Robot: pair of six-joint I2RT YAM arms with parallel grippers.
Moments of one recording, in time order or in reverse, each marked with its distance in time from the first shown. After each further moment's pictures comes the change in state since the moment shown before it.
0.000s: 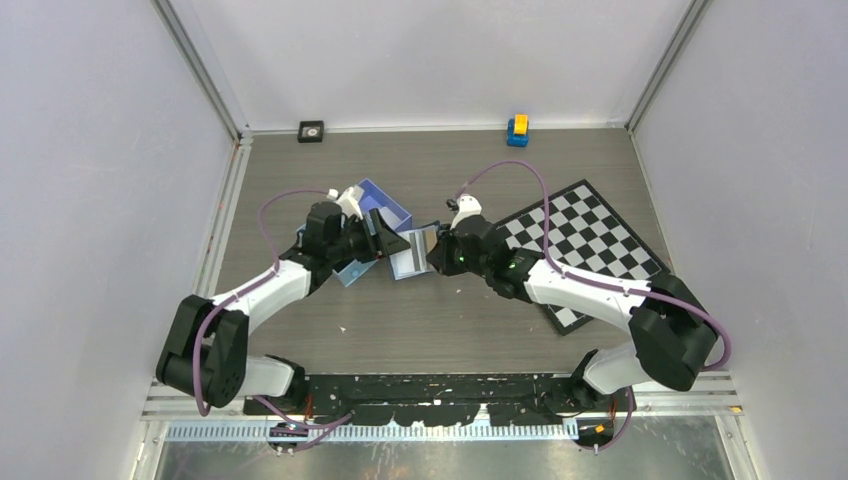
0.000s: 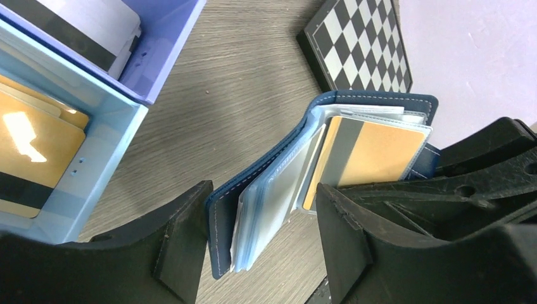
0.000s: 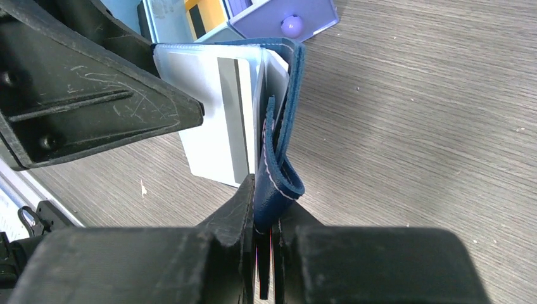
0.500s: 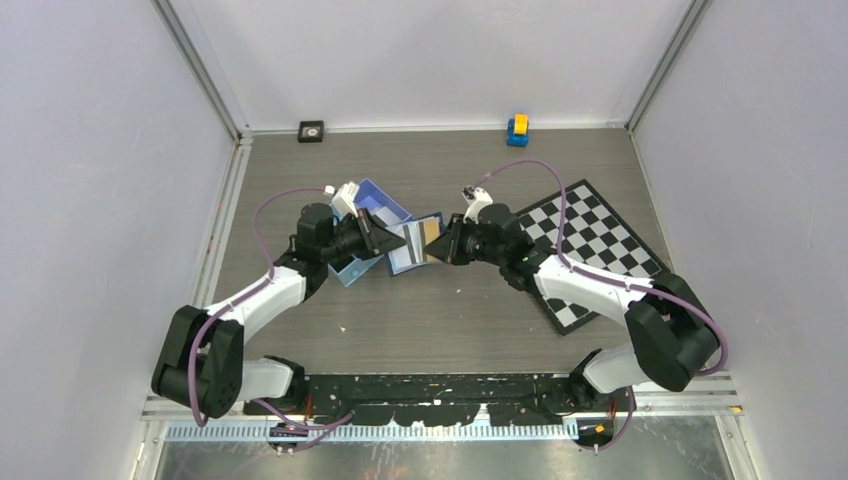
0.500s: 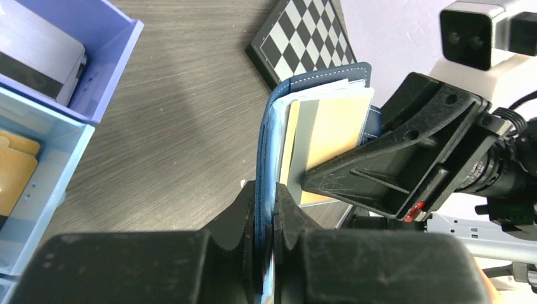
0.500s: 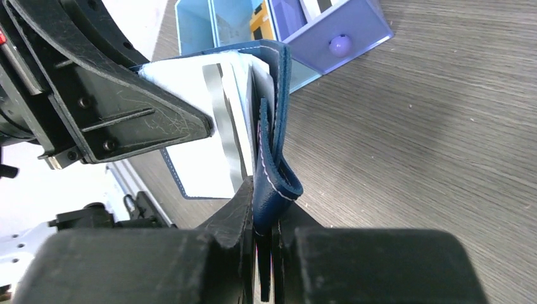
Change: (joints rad) left arm 0.035 -0.047 -0.049 0.148 0.108 -0.058; right arm -0.143 -0.004 -0.062 0.180 -0.286 0.115
